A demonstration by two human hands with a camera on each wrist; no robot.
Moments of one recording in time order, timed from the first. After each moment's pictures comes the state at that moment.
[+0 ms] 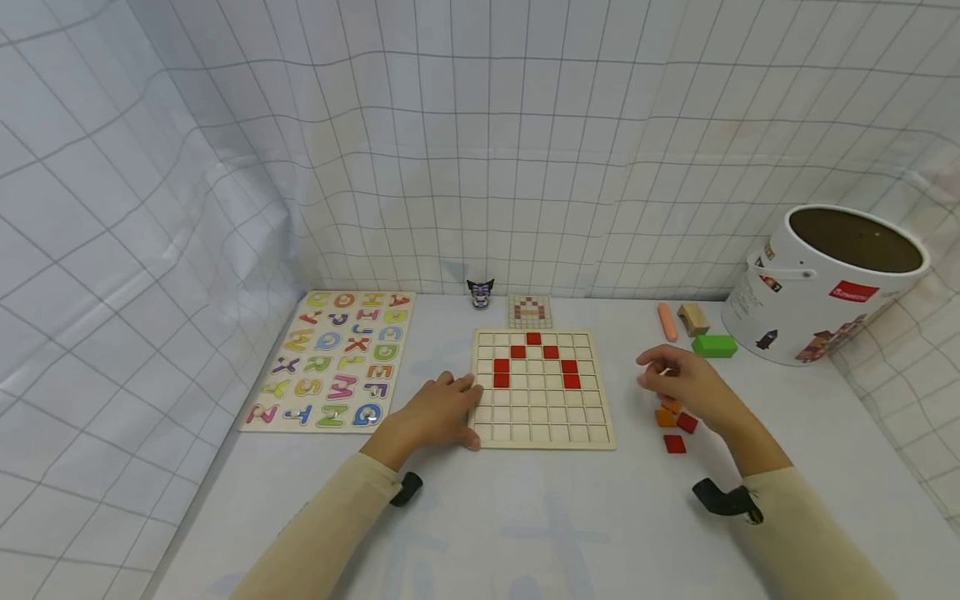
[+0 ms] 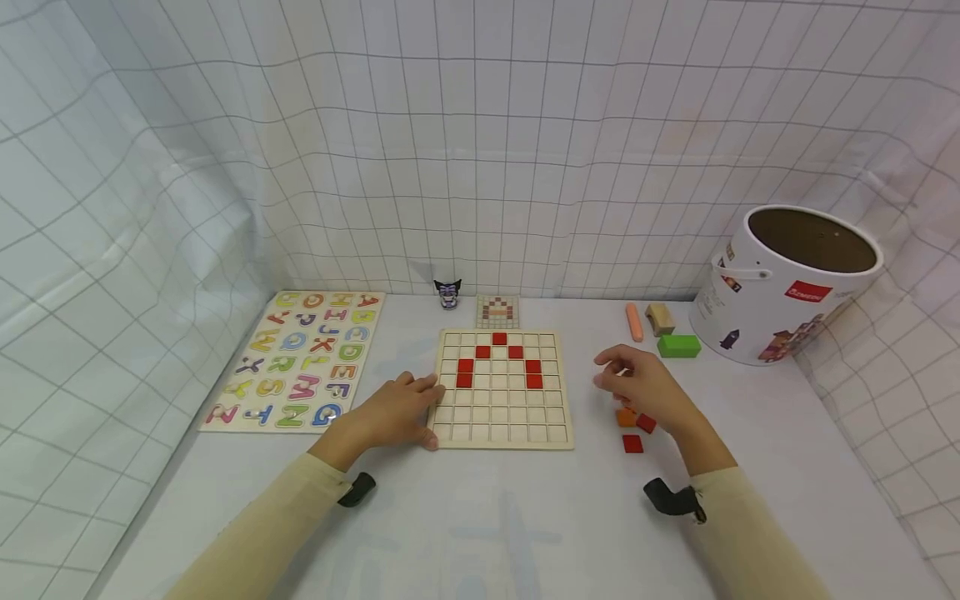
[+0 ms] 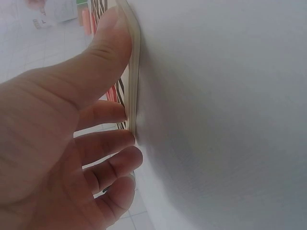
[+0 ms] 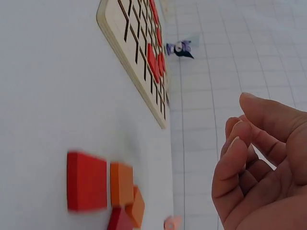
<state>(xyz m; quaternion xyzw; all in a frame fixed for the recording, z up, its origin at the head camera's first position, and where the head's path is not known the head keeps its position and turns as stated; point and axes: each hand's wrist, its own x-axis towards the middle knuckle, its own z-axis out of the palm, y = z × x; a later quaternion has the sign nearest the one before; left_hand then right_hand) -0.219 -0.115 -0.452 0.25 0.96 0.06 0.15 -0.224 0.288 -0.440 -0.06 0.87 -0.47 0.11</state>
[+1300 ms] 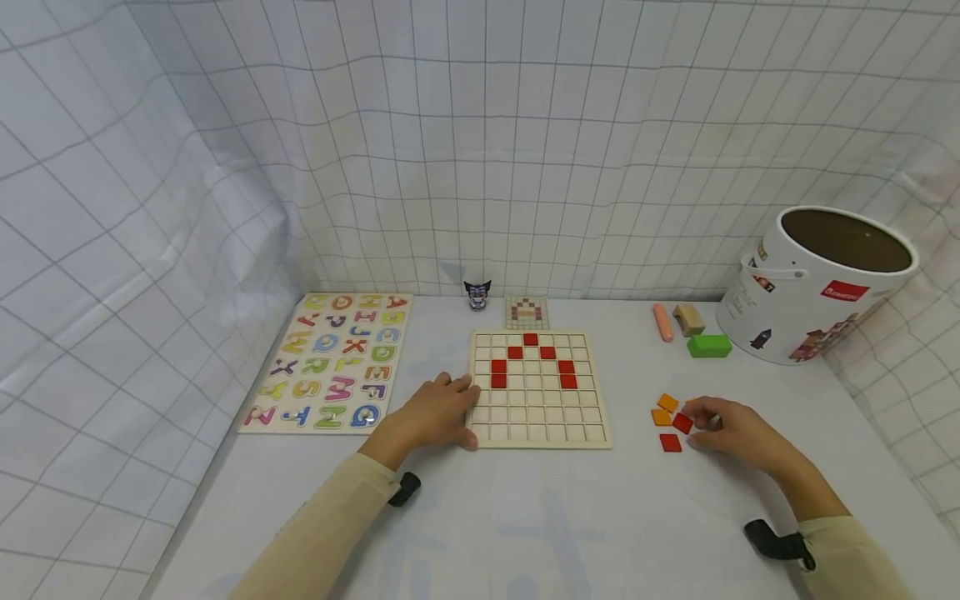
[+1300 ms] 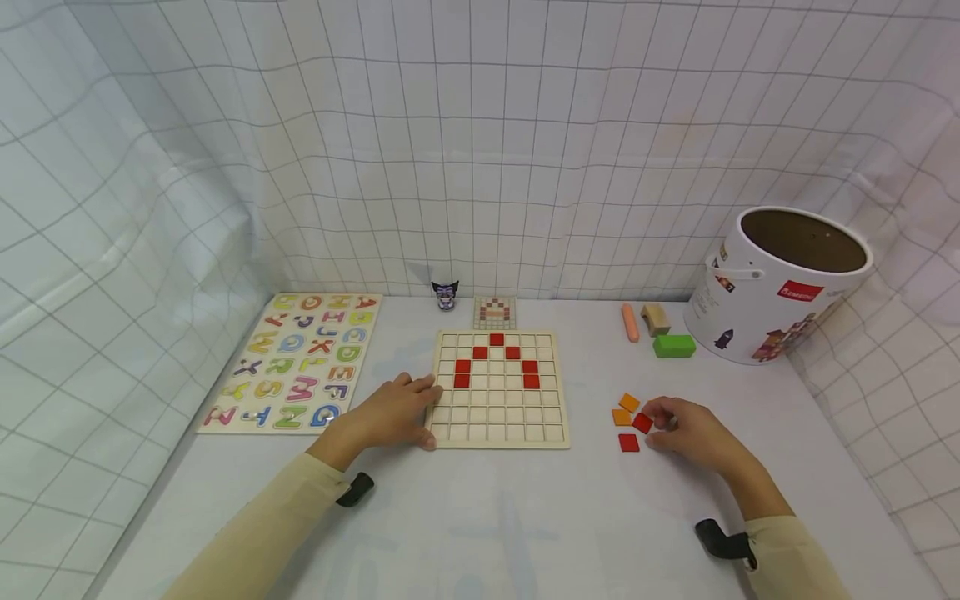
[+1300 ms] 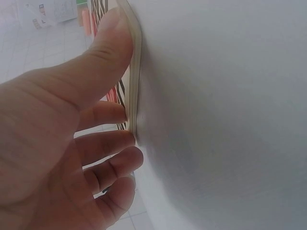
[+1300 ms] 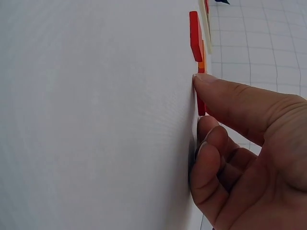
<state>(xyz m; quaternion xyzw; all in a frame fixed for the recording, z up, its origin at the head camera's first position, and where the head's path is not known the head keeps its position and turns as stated) -0.220 -0.116 -0.453 0.25 0.95 0.05 0.15 -0.180 0.356 -0.476 -0.08 0.93 -0.33 0.14</state>
